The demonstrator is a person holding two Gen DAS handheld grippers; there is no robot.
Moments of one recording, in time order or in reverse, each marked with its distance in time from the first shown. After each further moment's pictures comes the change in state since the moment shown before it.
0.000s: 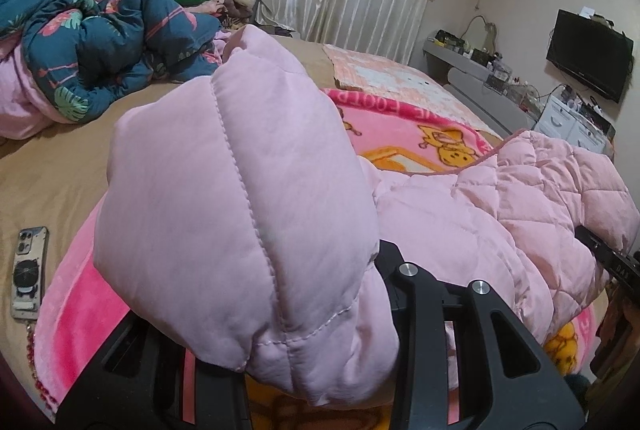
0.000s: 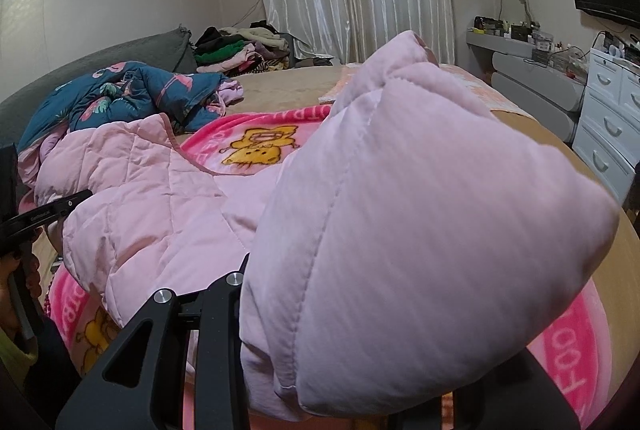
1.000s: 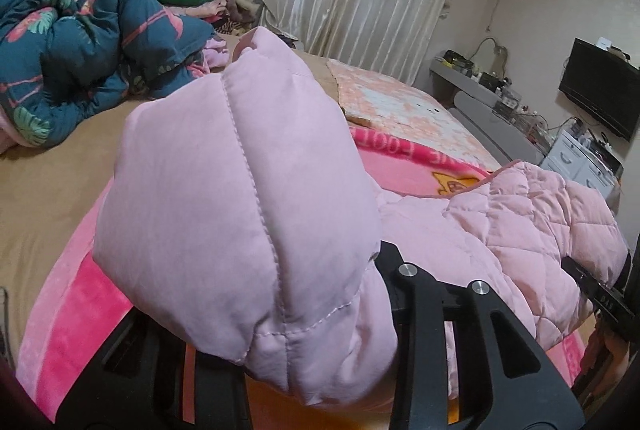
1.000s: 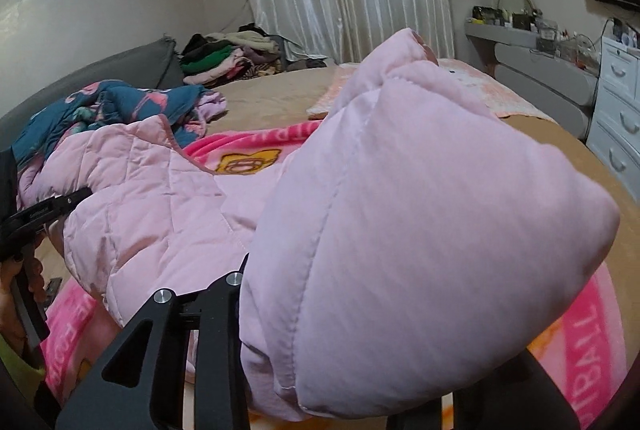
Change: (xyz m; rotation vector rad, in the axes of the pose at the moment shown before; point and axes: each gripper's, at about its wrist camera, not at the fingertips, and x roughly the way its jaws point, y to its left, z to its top) left arm 0.092 0.003 0.089 -0.073 -0.039 -0.020; right arm 0.115 -0.028 0.069 0.046 0.000 0.017
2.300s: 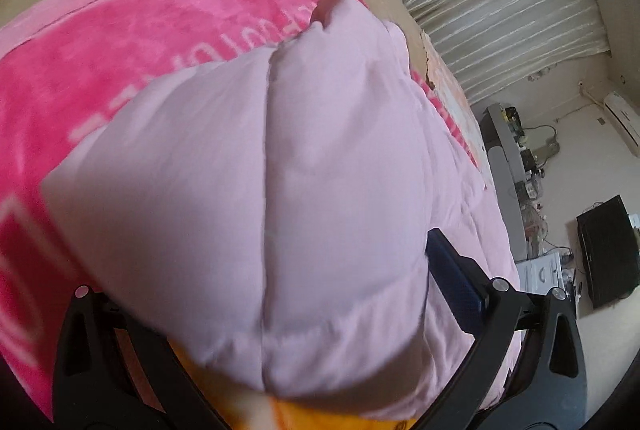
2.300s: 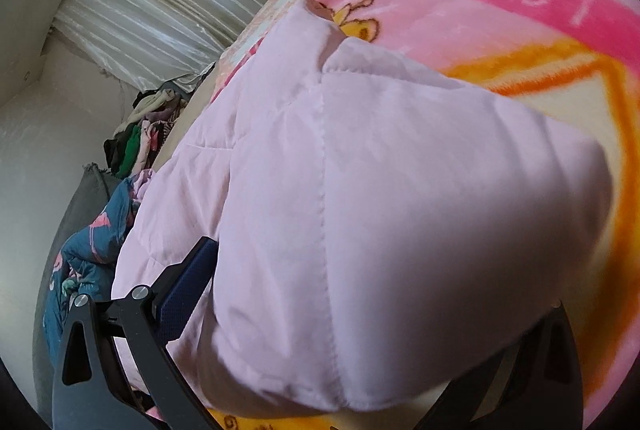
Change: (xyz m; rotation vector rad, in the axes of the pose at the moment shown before) left arm 0.126 0.098 -0.055 -0.629 0.209 -0.037; right arm 0.117 -0.104 -0.059 0.753 0.101 -0.021
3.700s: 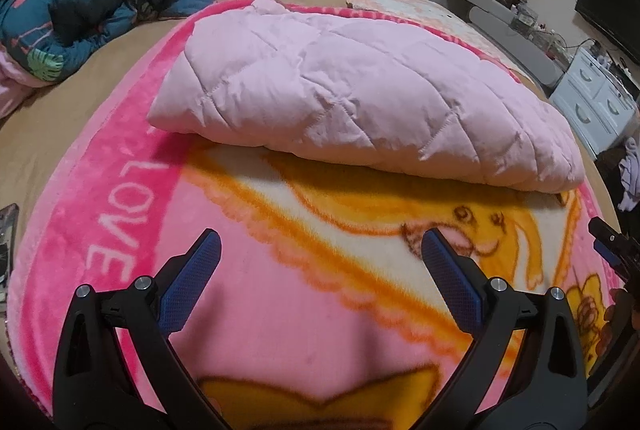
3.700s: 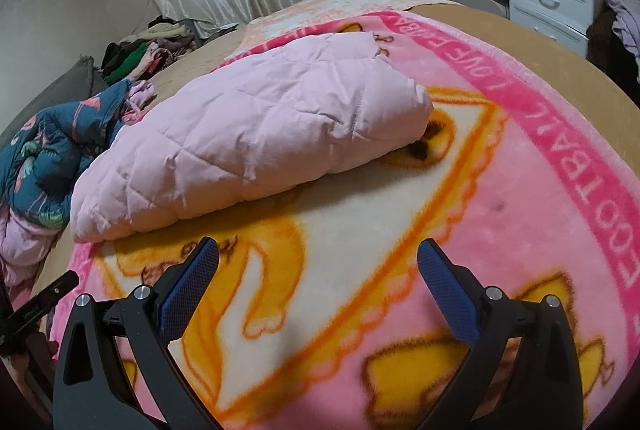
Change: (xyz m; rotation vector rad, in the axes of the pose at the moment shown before) left arm -0.100 -0.052 -0.143 0.675 0.029 0.235; right arm -0.132 0.031 -0.111 -0.402 -0.024 -0.197
